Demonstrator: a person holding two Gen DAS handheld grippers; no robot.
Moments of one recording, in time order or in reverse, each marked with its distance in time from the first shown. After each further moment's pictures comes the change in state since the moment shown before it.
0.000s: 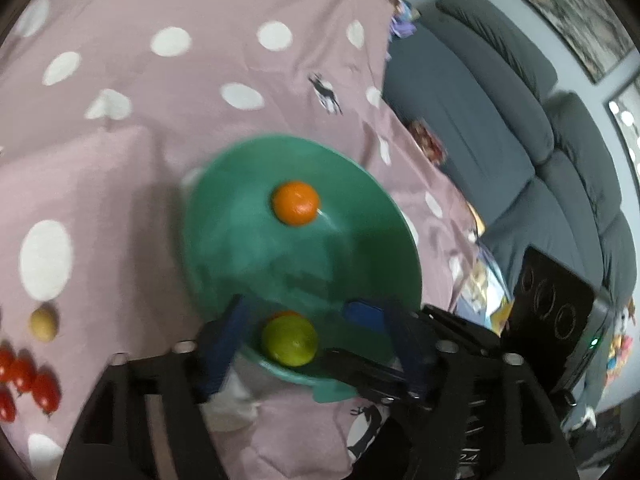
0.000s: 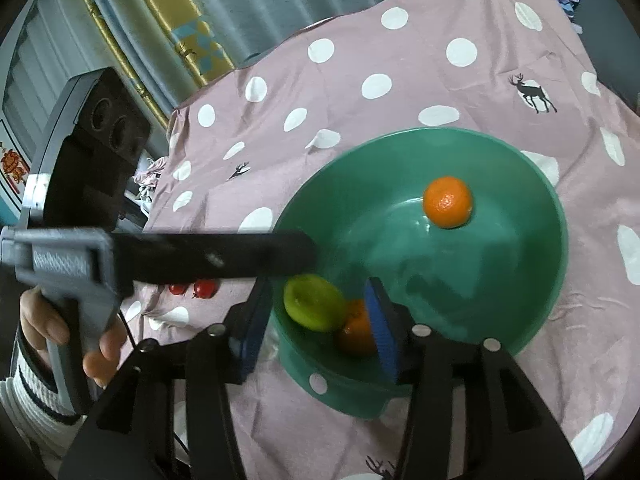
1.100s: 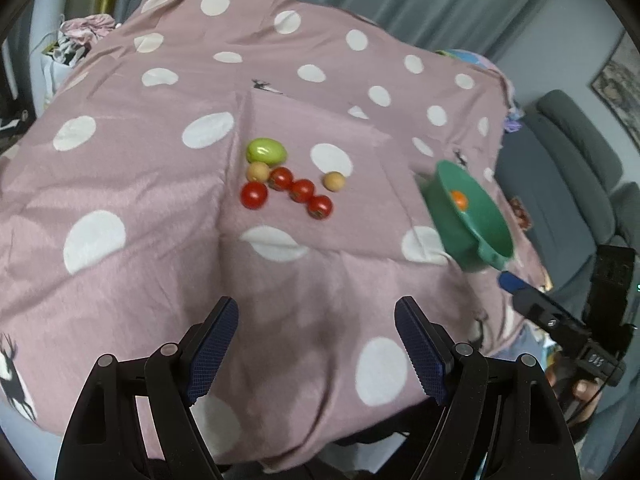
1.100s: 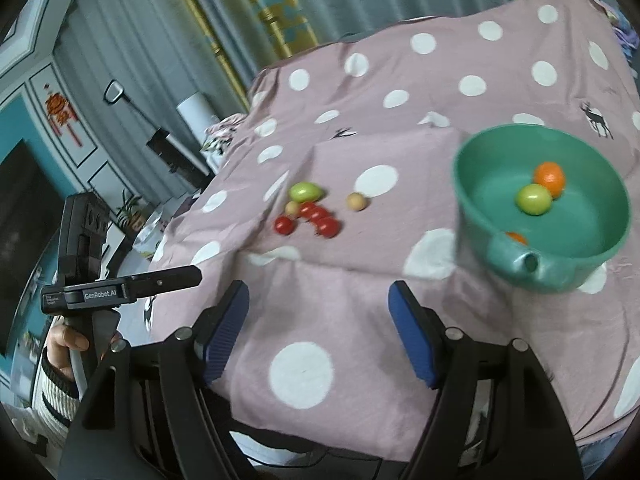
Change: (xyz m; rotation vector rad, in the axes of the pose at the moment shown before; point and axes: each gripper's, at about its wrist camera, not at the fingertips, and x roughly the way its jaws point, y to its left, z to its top) left arm -0.169 0.095 -0.213 -0.283 -0.293 0.306; right arm -0.029 0.124 -0.067 -0.177 0.048 0.138
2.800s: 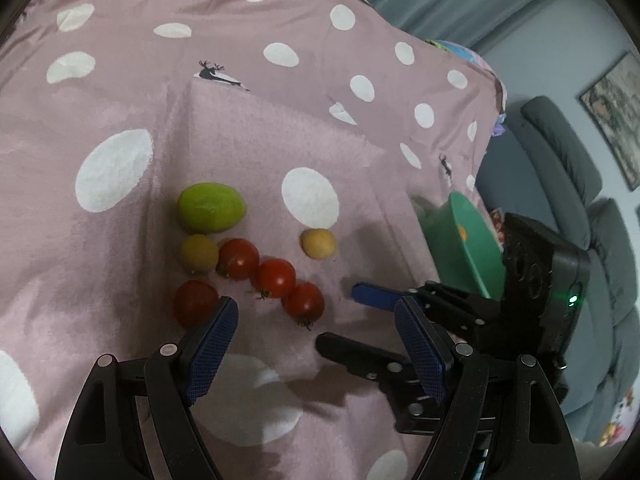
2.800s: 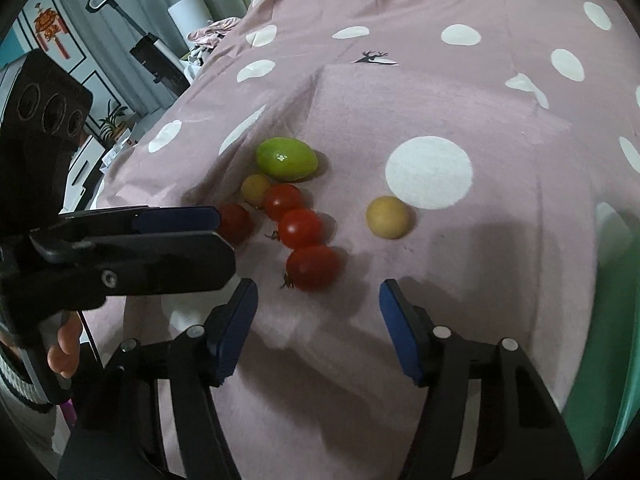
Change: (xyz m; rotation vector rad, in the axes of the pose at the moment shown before) left arm 0.112 0.024 0.098 -0.018 0.102 -0.197; right arm 0.190 -0.008 0.068 -0.172 0.317 -0.029
